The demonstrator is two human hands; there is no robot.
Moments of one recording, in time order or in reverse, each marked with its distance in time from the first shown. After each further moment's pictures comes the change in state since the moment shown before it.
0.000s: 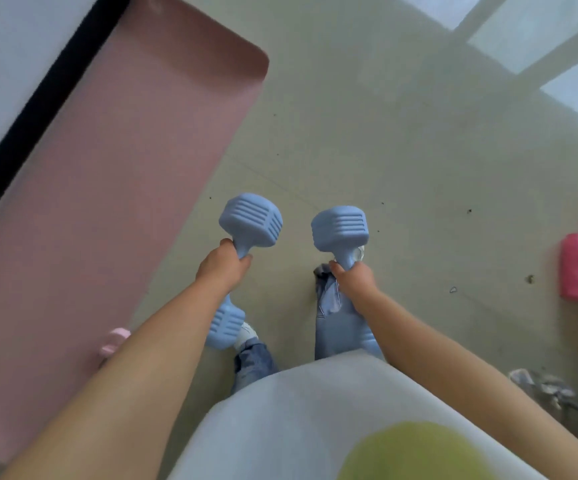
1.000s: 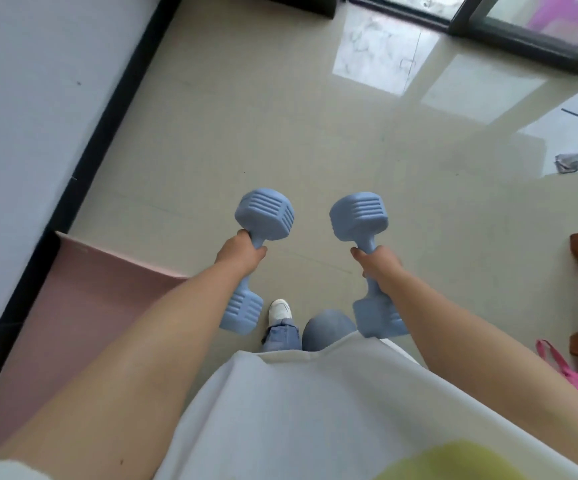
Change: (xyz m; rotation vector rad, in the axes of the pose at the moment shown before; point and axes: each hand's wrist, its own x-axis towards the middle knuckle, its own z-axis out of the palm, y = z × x) left_hand 0.283 0.646 -0.307 0.085 0.015 0.214; right_hand 0.288 -0.429 -0.540 -0.075 0.129 -0.015
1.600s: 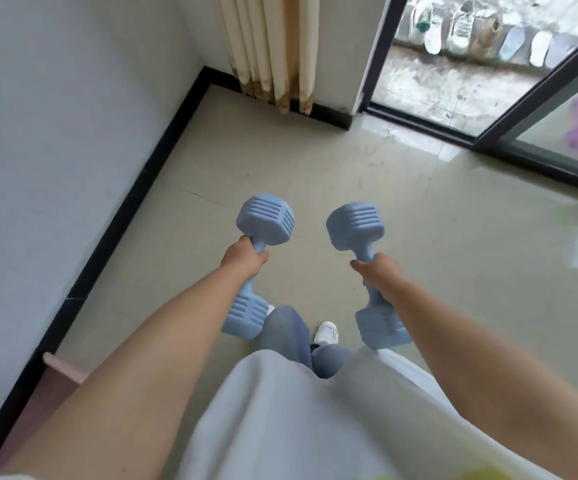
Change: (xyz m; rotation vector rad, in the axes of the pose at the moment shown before) left_hand 0.312 0.276 -0.257 -0.068 0.070 -0.101; right_hand 0.275 -0.324 -0.266 -0.021 -0.061 -0.131
